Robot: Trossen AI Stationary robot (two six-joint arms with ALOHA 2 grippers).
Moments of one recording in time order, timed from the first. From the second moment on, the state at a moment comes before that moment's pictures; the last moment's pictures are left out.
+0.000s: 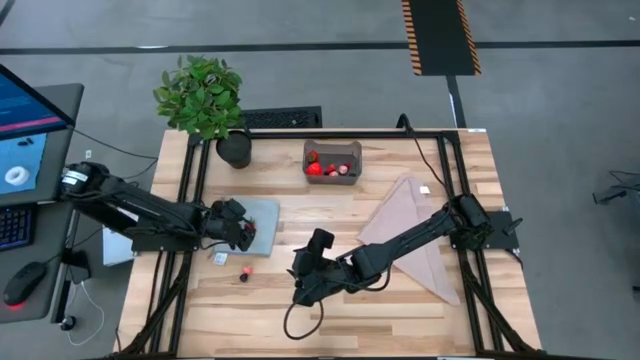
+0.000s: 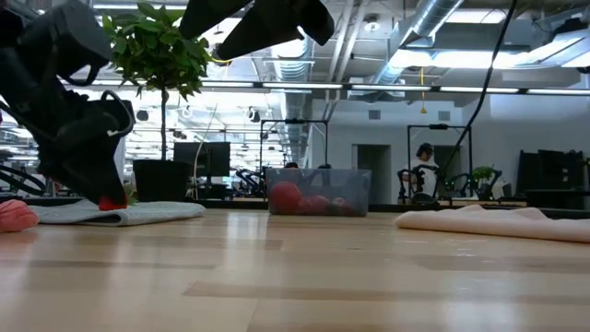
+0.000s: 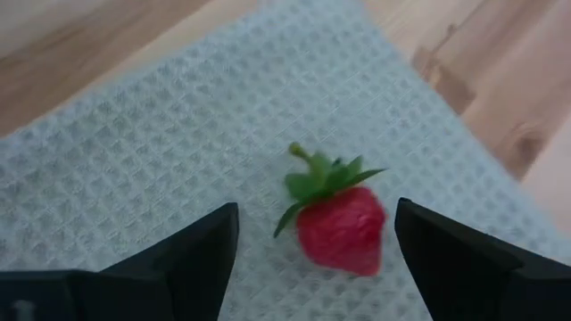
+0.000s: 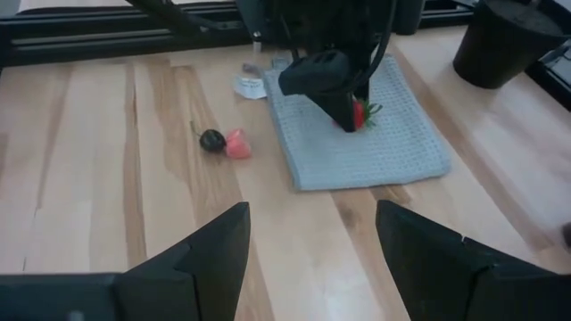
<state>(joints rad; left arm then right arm) -0.24 1.00 0.27 -0.34 -0.43 -0.96 0.43 2.08 1.71 -0.41 0.61 0.37</state>
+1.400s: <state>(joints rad) -0.10 1.05 0.43 -0.09 -0.35 -0.59 0.45 2.01 1.71 -0.56 0.73 0.41</state>
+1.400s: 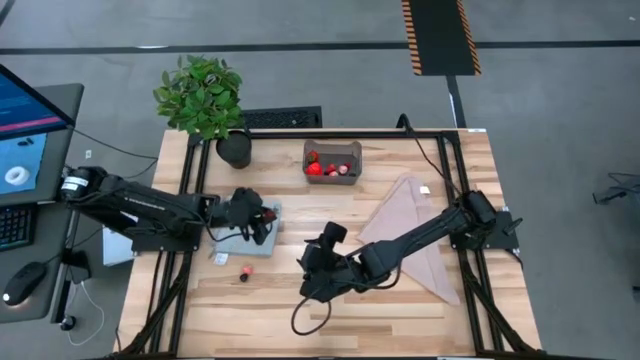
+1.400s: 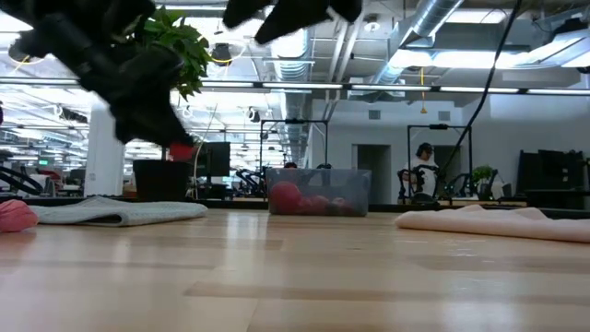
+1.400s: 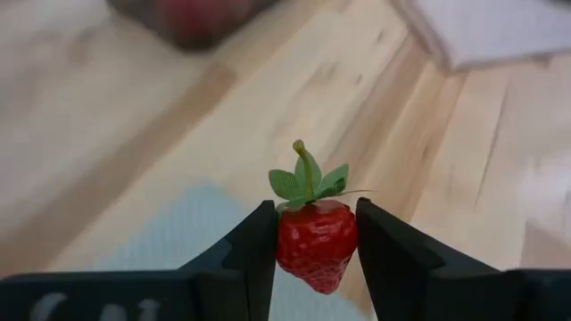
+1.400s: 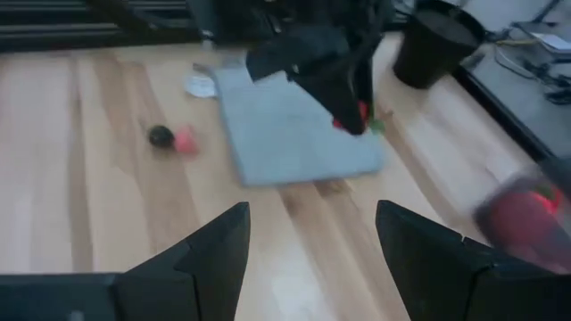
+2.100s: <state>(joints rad) 0.38 1.23 0.71 0.15 0.19 -0.31 0.63 1.76 1.34 -0.15 0.70 0.35</state>
